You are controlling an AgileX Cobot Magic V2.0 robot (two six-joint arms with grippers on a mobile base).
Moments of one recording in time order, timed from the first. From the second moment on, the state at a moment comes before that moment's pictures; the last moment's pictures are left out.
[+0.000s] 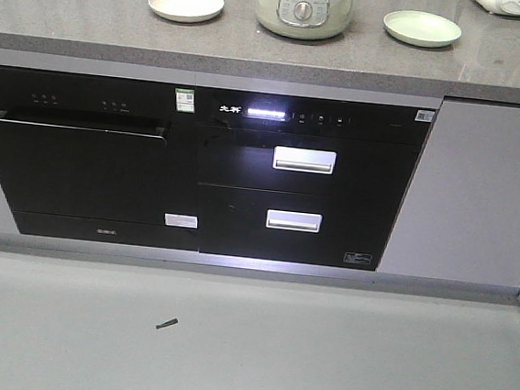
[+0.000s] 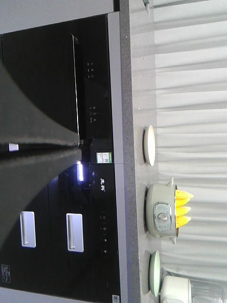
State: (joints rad) left arm -0.05 -0.01 0.03 0.08 0.04 -0.10; right arm 0.00 -0.01 0.03 0.12 0.05 -0.11
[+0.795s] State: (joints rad) left arm -0.05 -0.01 0.03 0.08 0.04 -0.10; right arm 0.00 -0.01 0.03 0.12 0.05 -0.11
